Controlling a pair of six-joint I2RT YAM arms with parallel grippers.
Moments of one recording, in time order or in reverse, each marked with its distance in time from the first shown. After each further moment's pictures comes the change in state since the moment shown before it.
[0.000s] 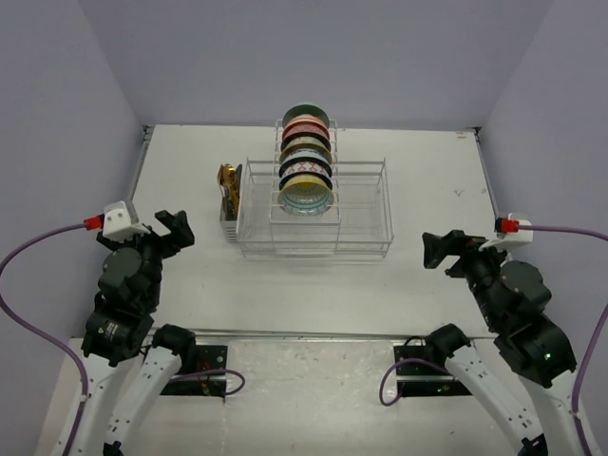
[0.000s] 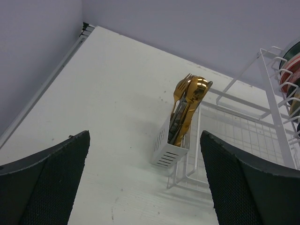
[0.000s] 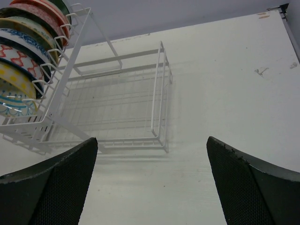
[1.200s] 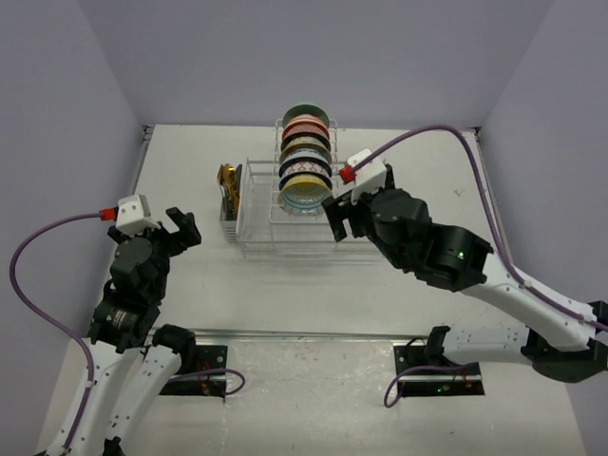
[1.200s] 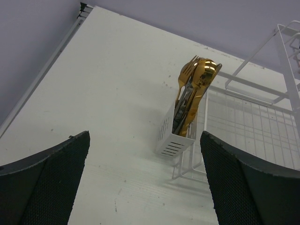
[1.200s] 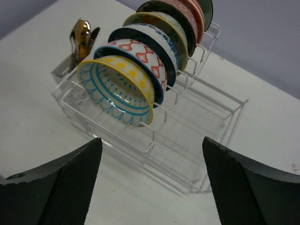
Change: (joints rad) left arm 0.007 0.061 -0.025 -0.003 0.018 -0.001; right arm 0.616 0.726 0.486 0.108 0.239 -0.259
